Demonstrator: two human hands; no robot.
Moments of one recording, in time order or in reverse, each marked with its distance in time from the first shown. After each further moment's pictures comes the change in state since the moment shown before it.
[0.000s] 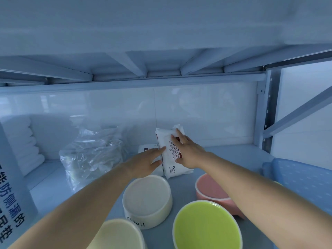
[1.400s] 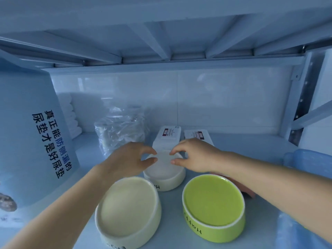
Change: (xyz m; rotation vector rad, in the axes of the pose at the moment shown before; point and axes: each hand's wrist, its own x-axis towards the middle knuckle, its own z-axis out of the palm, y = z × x) left_hand -0.143 0.029 -0.032 -0.041 0.122 -0.275; right_hand -0.086 -0.065 -0.016 0.274 -0.012 -0.318
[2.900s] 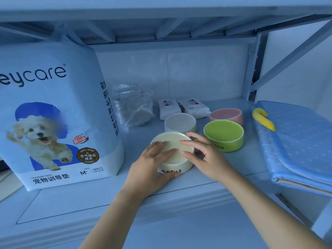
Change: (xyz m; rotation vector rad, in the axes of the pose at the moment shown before) left_hand -0.177 -0.049 0.037 -0.314 0.182 0.333; right_hand -0.107 -0.164 0.114 0.383 0.560 0.216
